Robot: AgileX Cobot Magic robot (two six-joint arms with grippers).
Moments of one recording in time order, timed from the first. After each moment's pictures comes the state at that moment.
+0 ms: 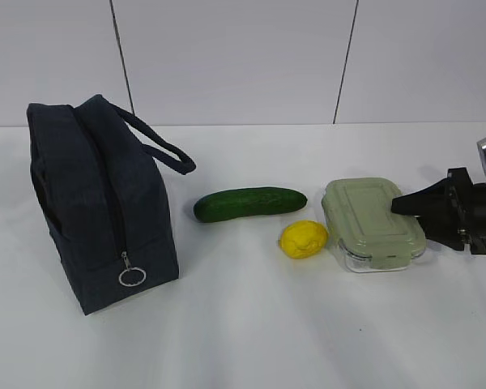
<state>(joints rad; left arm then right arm) -0.02 1.04 -0.76 -0.77 0.45 -0.07 -0.38 2.08 -0.97 1.49 1.09 -1.29</state>
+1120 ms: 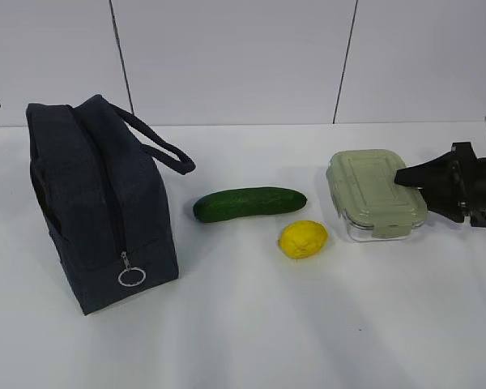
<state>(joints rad) -0.02 1.12 -0.76 -0.77 0.44 -0.07 -0.38 2.08 -1.05 1.54 1.09 -1.30</state>
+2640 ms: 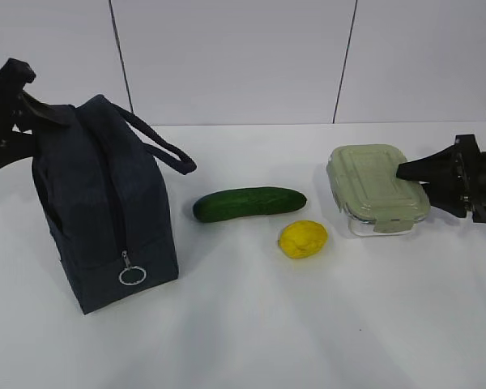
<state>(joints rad) -0.02 1.57 -0.89 -1.41 0.43 0.58 -0.38 2.05 -1.05 1.53 1.10 -1.25</state>
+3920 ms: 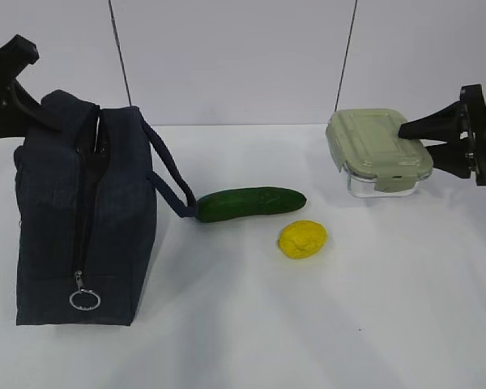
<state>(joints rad) -0.02 1.58 -1.12 -0.82 0.71 0.10 -0.36 1.98 -1.18 1.43 1.12 -0.99</state>
